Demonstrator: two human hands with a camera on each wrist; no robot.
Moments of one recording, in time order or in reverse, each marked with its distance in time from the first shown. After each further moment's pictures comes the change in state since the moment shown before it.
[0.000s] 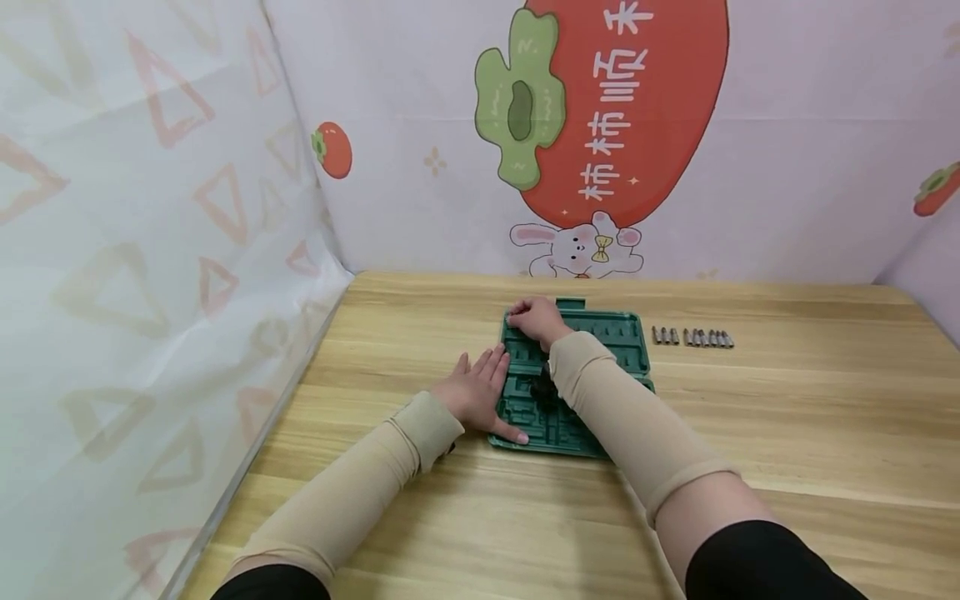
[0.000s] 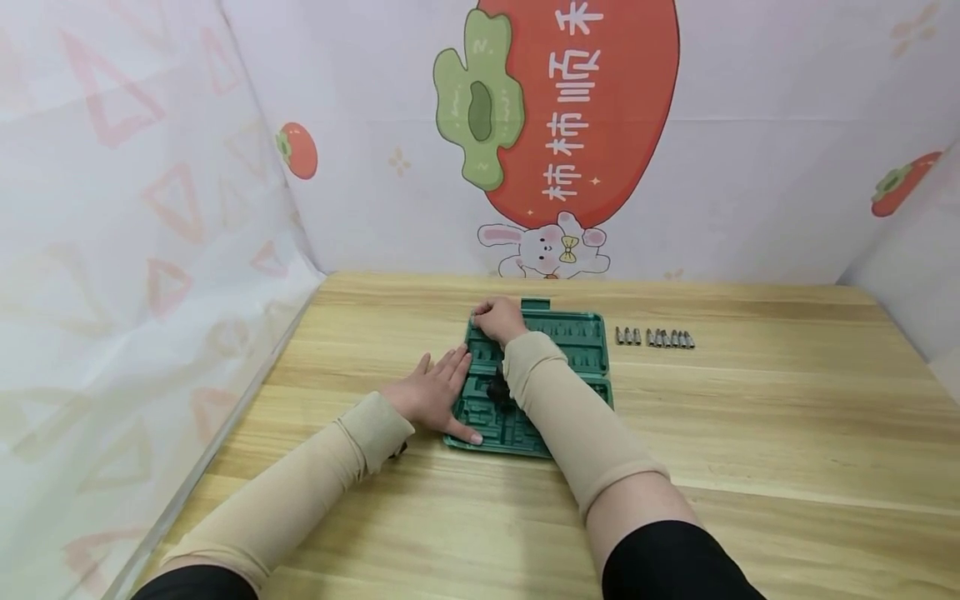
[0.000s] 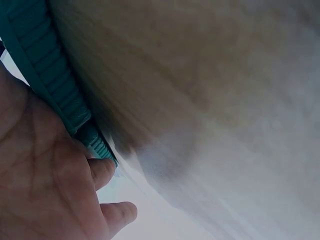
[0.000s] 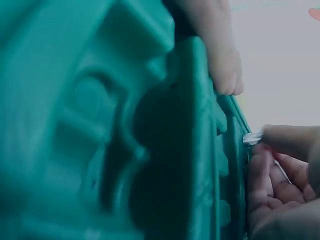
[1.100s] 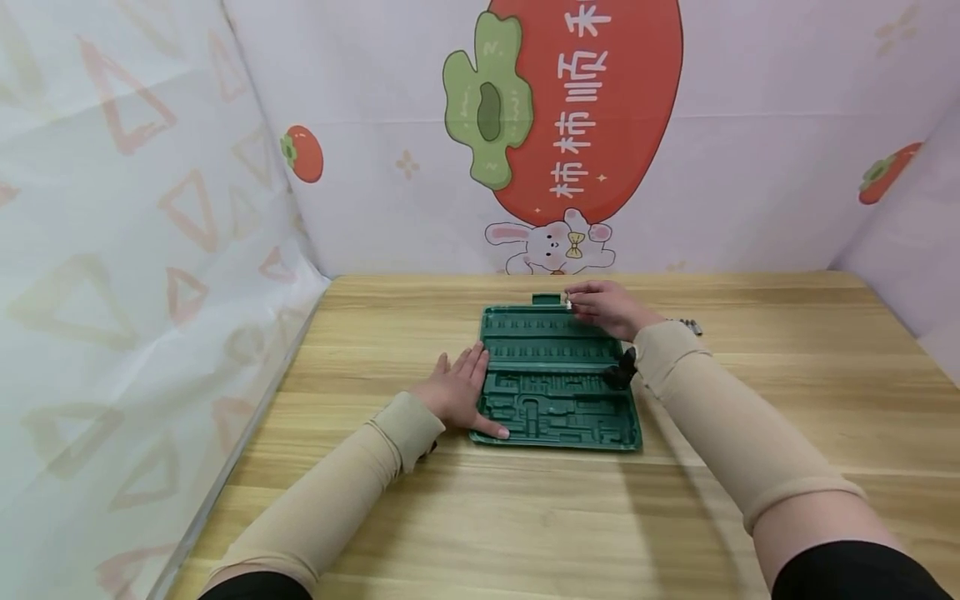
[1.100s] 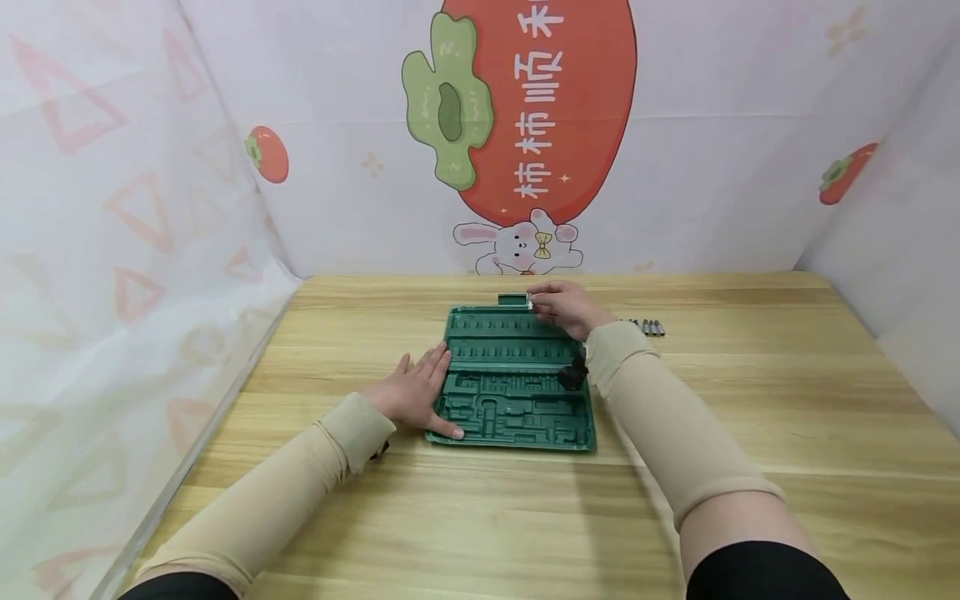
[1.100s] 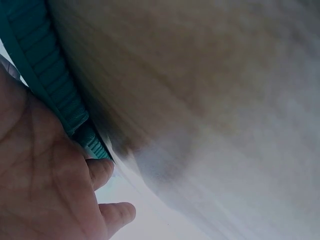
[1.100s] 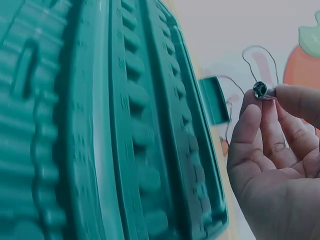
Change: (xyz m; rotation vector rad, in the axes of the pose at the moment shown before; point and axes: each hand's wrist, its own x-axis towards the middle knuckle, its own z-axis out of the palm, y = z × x) left_hand -0.001 0.005 0.002 -0.055 0.028 0.004; right_hand -0.048 0.033 -0.134 0.325 -0.141 0.023
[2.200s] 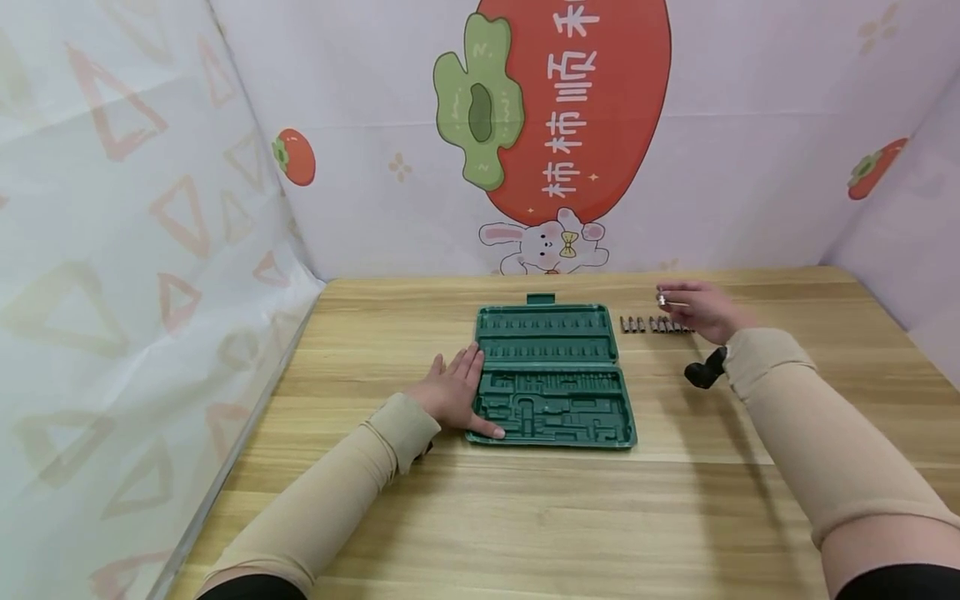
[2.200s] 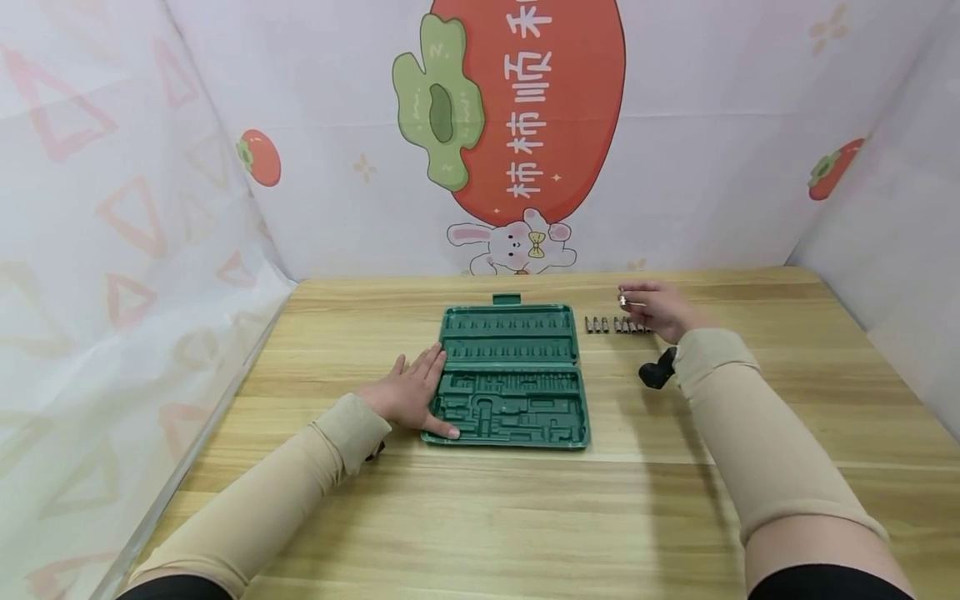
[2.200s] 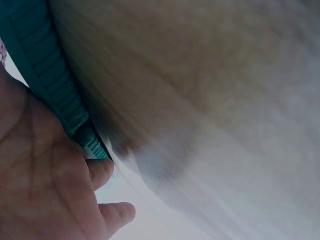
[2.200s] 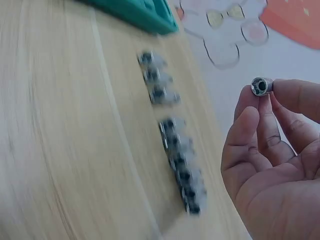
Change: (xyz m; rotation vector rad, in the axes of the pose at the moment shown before) left_hand -0.004 0.001 -0.004 -0.012 -0.003 0.008; right_hand -0.052 0.025 -0.127 0.069 0.090 0.010
